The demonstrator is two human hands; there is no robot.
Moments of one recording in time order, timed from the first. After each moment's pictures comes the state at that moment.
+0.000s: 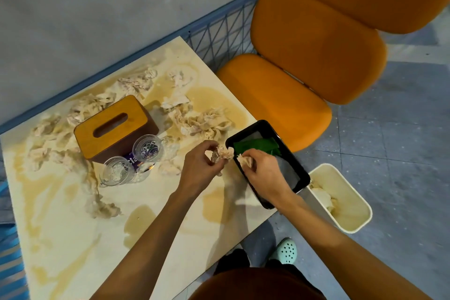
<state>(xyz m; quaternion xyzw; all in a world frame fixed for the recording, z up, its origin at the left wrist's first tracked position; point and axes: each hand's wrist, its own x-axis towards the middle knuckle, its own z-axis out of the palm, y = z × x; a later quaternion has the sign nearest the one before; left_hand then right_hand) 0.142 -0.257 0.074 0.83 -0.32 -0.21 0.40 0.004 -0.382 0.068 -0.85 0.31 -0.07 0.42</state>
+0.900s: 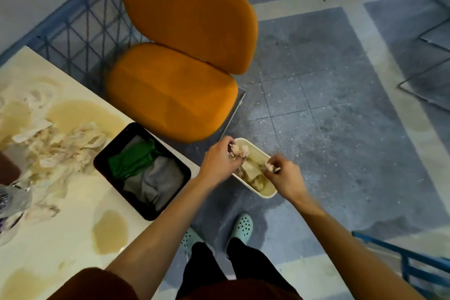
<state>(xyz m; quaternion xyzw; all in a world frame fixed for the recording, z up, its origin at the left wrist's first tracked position) -0.095 -0.496 0.002 0.77 -0.48 -0.36 0.22 -0.292 -0.543 -0.012 -0.68 0.60 -0.05 0.43</state>
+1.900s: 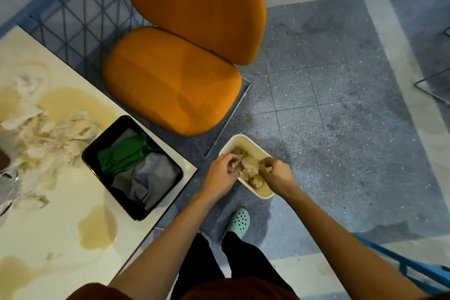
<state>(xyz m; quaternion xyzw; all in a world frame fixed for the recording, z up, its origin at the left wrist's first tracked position) -0.124 -0.482 -0.049 0.77 -0.40 -0.44 0.24 -0.288 -0.569 -0.067 -0.68 0.58 0.08 0.44</state>
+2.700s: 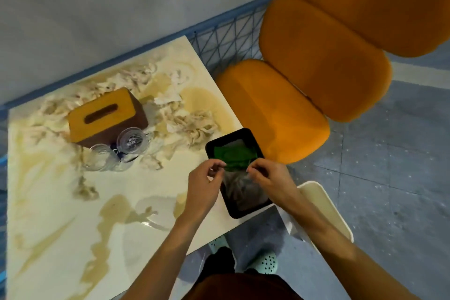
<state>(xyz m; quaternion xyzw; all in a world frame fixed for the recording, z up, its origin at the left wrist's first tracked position) 0.038 -0.317 0.072 0.84 -0.18 -0.19 0.48 -0.065 -0.479 0.077 -0.82 0.24 -0.01 0.52</state>
